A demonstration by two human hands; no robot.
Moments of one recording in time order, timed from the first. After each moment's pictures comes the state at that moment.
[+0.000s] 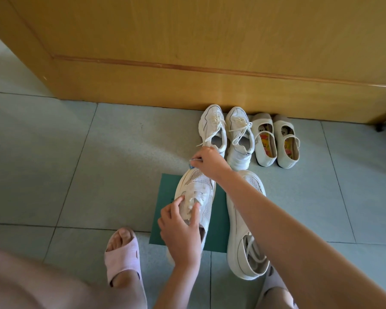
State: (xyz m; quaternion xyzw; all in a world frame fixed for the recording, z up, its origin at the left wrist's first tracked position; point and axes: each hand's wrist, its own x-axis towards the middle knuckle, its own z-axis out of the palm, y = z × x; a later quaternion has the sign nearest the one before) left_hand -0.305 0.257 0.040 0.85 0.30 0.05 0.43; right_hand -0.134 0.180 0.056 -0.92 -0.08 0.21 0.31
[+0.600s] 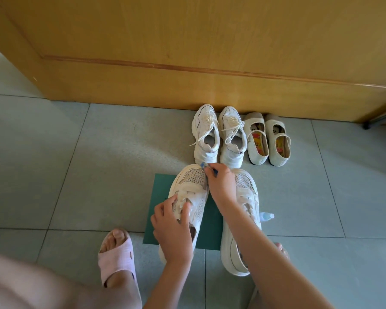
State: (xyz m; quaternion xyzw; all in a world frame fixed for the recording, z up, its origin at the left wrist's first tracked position) left_hand -0.304 0.262 0.039 0.87 0.28 0.03 0.41; right_hand -0.198 0.156 0.034 -0.89 0.15 0.06 0.43
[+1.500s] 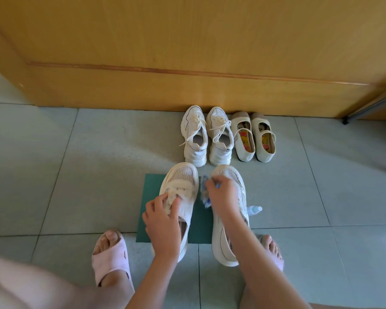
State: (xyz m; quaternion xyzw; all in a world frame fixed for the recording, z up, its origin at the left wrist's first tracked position) left_hand -0.305 0.267 0.046 0.87 0.26 -0.01 0.42; right_hand -0.247 0.142 0.080 -0.83 0.24 0.11 0.50
